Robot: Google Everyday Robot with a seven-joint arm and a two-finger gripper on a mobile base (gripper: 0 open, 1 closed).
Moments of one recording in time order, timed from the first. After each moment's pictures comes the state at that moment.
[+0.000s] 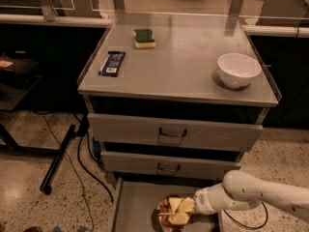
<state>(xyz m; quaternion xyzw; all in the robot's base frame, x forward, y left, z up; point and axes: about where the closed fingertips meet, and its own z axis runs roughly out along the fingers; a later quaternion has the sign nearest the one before) 0.419 -0.116 0.387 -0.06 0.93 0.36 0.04</state>
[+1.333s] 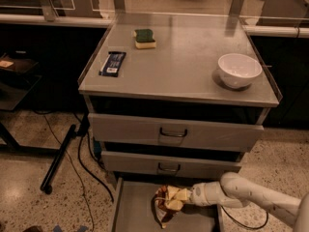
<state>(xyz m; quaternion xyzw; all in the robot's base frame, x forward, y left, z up) 0.492 -0.109 0.316 0.00 0.90 0.43 0.08</state>
